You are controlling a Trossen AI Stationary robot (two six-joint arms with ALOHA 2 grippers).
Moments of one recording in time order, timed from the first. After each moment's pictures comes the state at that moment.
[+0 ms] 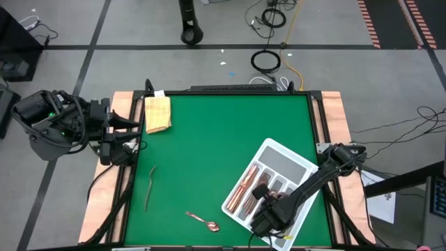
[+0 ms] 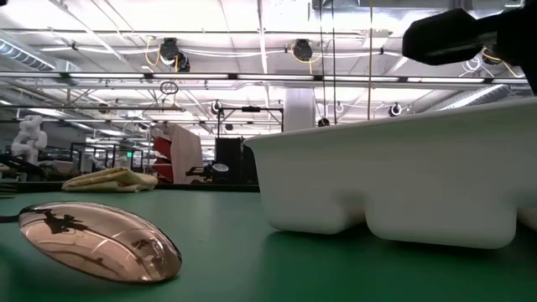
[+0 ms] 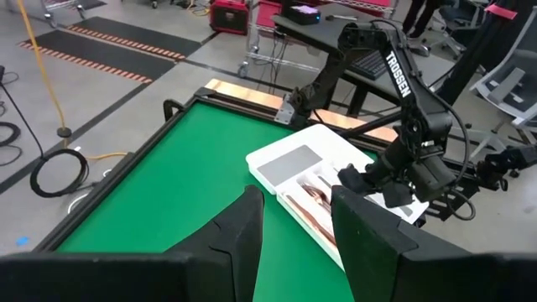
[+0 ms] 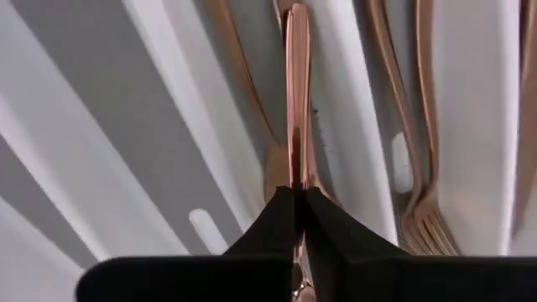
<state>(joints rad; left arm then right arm) -0.92 1.19 2.01 -1.57 -0.97 -0.85 0.68 2.01 1.54 -1.20 0.12 0.06</state>
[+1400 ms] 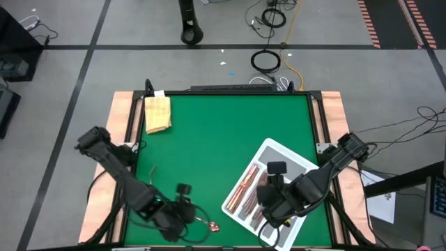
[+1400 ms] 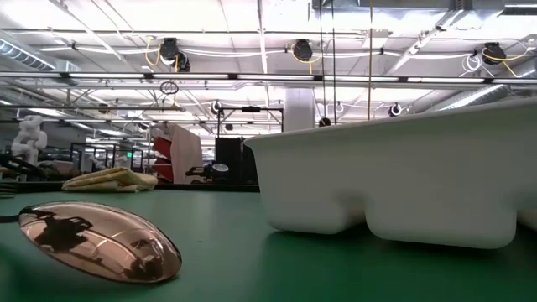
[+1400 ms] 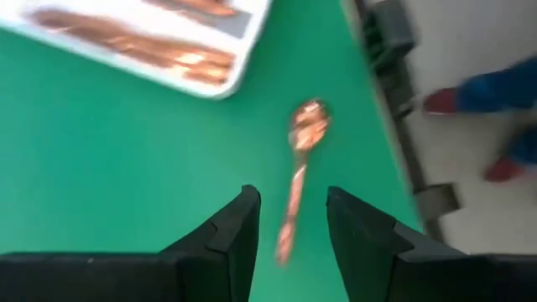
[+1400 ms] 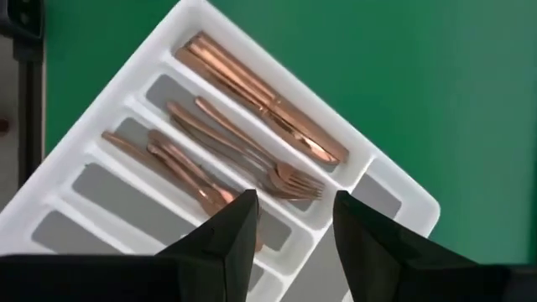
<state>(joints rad) -0.74 1.72 1.49 -0.89 -0.27 -0.42 0.65 1.84 1.97 -1.57 0.35 0.58</state>
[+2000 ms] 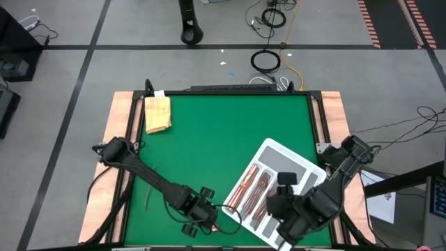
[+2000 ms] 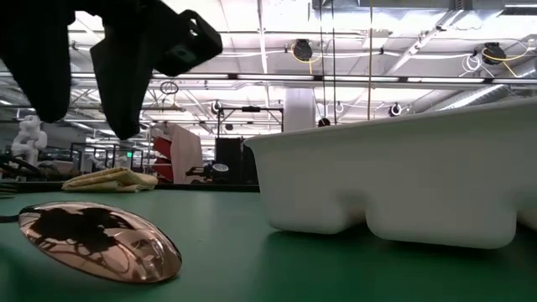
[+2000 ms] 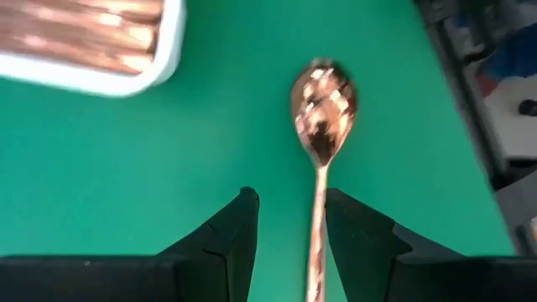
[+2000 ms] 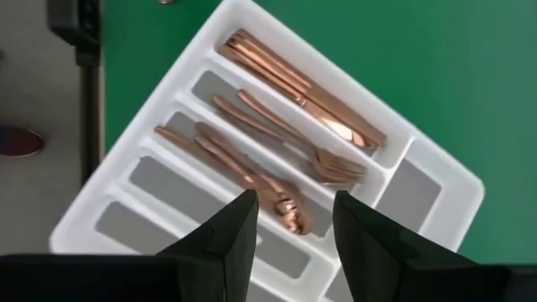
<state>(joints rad) -0.58 1.97 1.48 -0.74 0.02 -0.14 0.78 1.84 1.97 -1.57 0.37 0.78</state>
